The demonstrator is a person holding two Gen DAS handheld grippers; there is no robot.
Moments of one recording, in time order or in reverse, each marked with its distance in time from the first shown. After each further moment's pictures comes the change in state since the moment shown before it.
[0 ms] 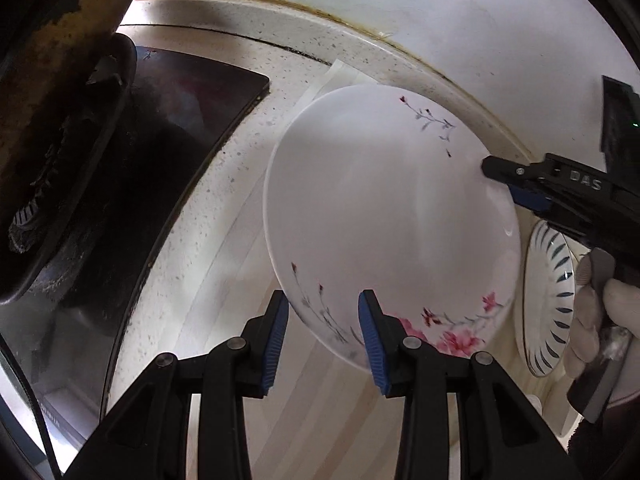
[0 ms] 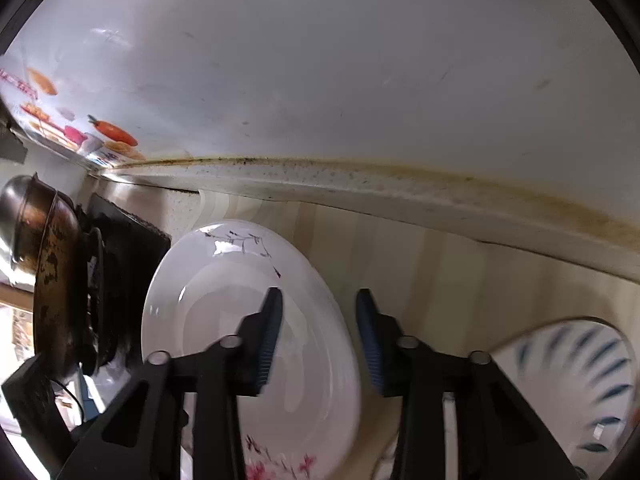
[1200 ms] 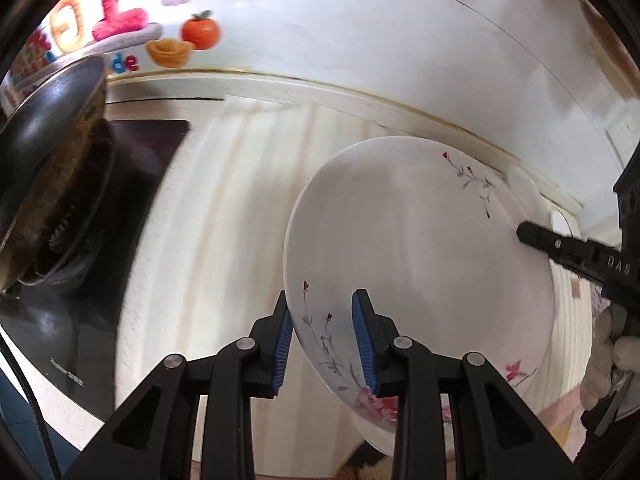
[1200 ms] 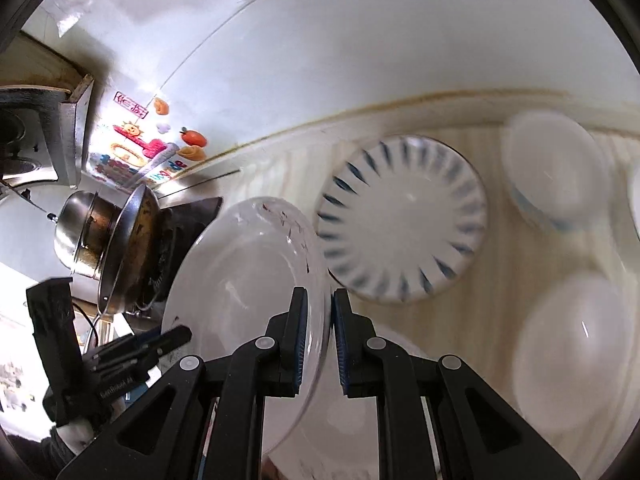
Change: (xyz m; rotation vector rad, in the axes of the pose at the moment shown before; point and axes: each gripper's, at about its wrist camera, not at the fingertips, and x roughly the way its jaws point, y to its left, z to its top) left arm -0.108 -0.076 -0.103 0.308 -0.061 -0.066; right arm -0.212 -0.059 -0.206 0.131 -0.174 0.074
